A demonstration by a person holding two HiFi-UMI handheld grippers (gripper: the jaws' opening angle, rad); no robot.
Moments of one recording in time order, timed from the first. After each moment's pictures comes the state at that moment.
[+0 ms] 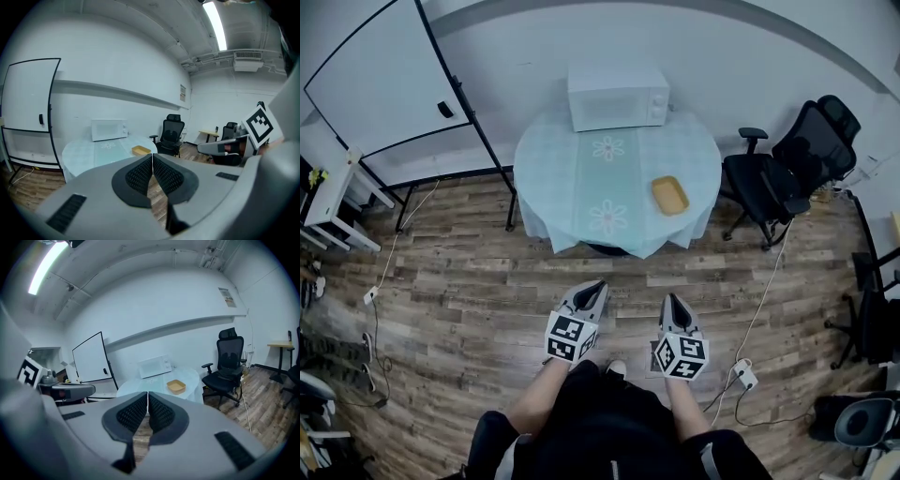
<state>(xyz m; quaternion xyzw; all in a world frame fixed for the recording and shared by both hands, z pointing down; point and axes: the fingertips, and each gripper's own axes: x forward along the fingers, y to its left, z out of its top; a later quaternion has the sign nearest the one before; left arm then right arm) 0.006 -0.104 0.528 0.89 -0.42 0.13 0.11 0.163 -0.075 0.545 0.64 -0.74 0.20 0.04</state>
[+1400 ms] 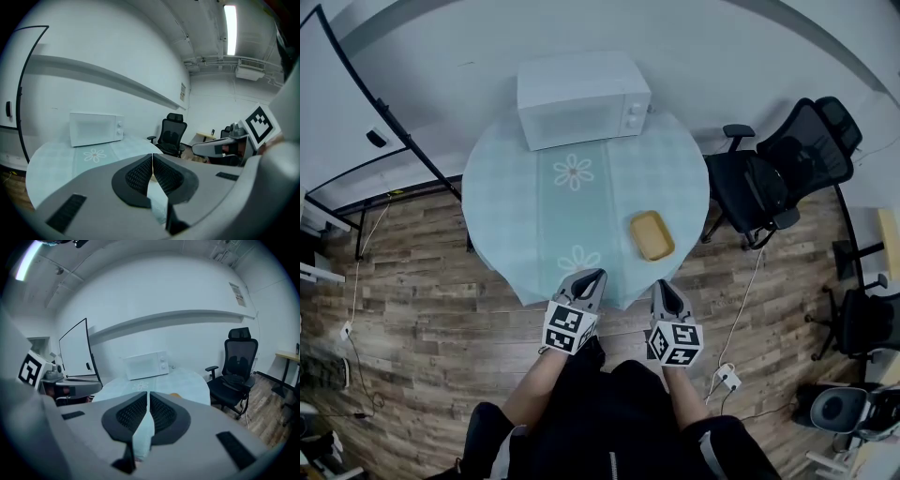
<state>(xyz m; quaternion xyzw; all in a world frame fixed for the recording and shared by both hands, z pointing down) 0.065 -0.385 0.561 0.92 -0.35 0.13 0.14 0.194 -0.347 0.568 0.65 -0.73 0.20 0.09</state>
